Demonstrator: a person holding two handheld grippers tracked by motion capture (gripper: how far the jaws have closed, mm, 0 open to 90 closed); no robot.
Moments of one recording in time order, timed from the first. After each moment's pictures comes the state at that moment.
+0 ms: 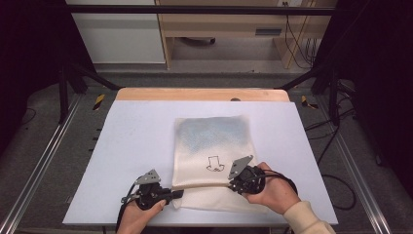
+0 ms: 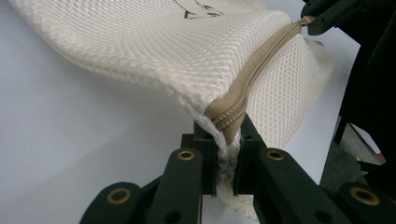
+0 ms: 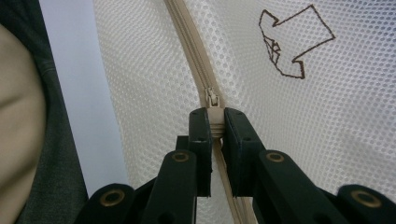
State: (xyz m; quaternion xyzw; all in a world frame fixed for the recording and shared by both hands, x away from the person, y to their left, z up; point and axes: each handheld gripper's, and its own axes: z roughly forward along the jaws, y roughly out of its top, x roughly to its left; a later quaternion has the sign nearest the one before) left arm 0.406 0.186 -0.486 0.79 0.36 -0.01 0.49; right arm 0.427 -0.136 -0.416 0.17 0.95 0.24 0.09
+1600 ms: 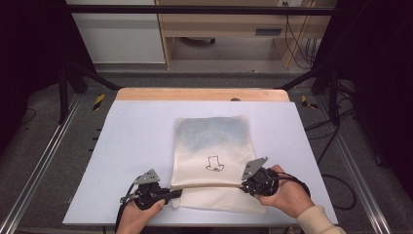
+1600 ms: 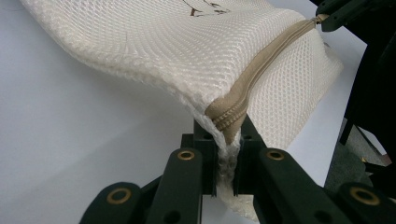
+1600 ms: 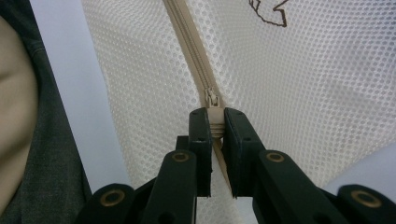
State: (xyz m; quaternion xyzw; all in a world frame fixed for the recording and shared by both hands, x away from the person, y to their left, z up) left arm 0.406 0.189 -0.486 0.79 0.37 -0.01 0.48; right arm 0.422 -0.170 -0.419 0.19 0.95 0.24 0.09
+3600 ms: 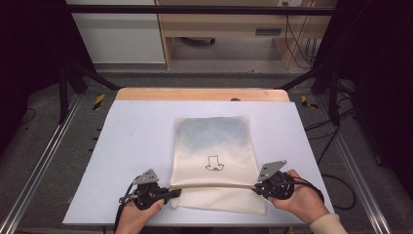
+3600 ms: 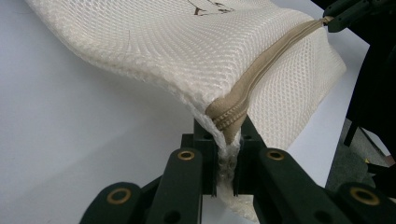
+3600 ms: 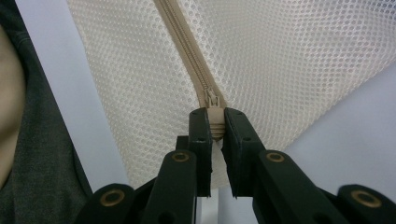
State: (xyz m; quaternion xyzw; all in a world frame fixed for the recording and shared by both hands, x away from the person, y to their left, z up) left arm 0.406 0.191 -0.484 0.79 0.37 0.00 0.48; right arm 0.413 -0.208 -0.427 0.24 0.93 0.25 0.10
